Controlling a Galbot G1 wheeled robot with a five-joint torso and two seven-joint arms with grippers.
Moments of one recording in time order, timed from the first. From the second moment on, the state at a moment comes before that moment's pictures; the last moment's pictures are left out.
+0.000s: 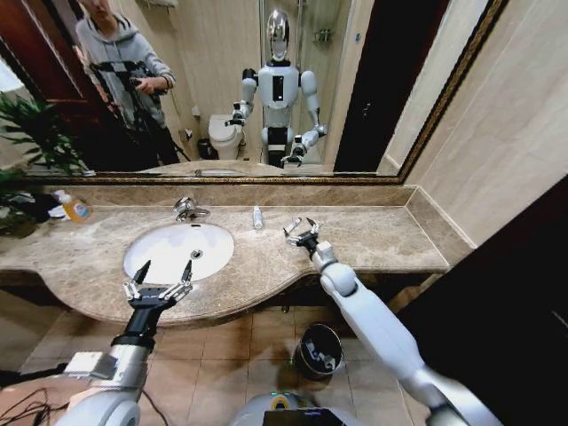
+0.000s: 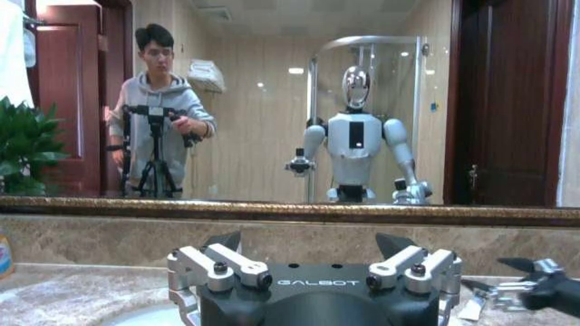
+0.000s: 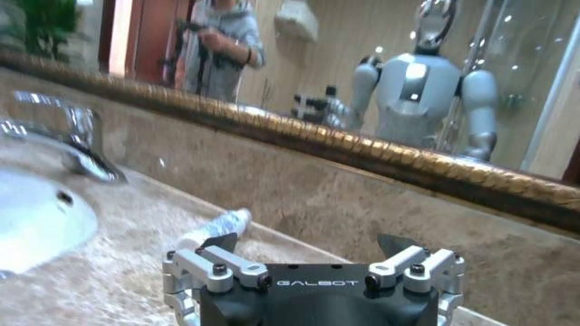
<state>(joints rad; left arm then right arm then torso) 1.84 -1.36 -0.82 -2.47 -0.37 0.04 0.05 -0.64 1.24 -0.05 1.48 0.22 -0.14 0.09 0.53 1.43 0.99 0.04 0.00</state>
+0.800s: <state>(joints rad) 1.84 -1.36 -0.82 -2.47 -0.37 0.04 0.05 -0.55 1.29 -0.05 1.22 0.15 -0.15 0.13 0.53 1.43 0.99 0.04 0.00</state>
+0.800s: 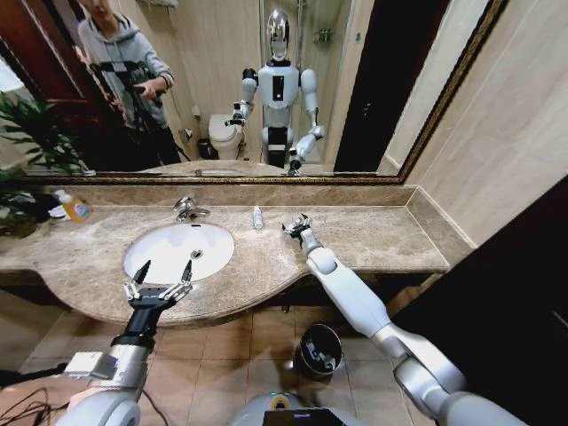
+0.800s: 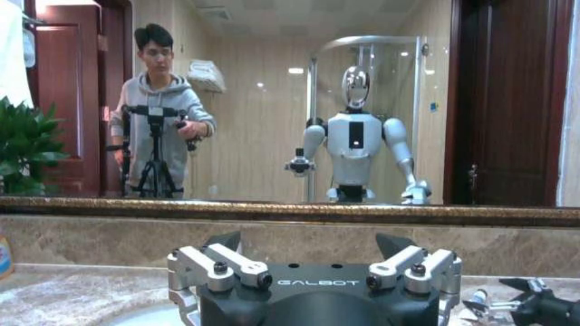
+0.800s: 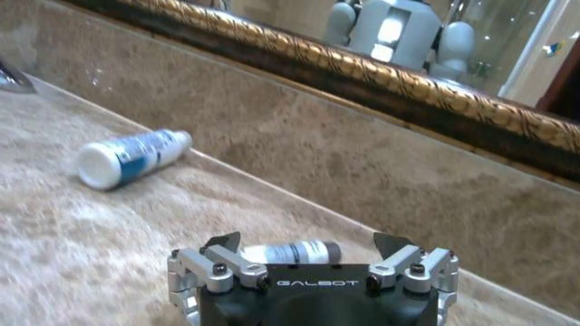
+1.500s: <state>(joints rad) 1.84 -1.36 -0.82 -2.47 -0.37 0.04 0.05 -0.56 1.30 -0.06 1.23 0.16 -0.15 0.11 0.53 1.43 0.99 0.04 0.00</state>
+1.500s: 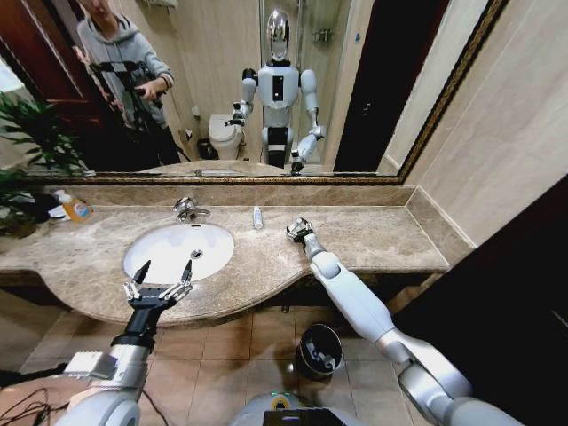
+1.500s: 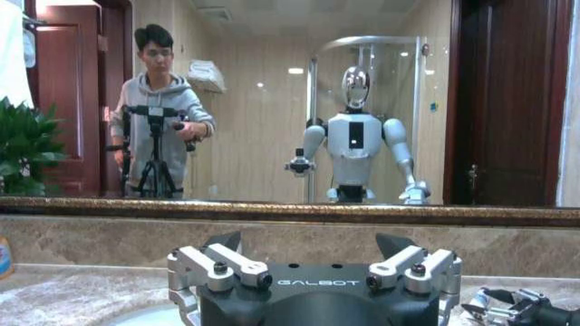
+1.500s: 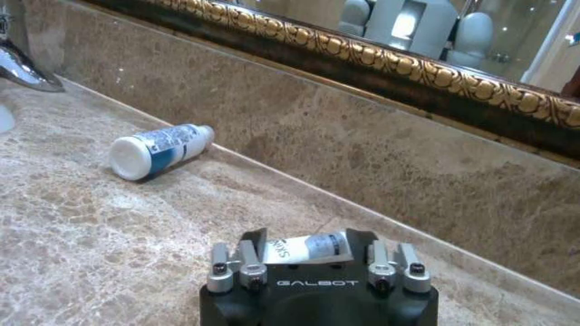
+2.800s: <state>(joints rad) 1.84 -1.36 -0.82 -2.47 -0.37 0.04 0.05 -0.59 1.23 -0.06 1.35 0.28 -0.22 0.13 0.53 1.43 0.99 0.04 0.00</state>
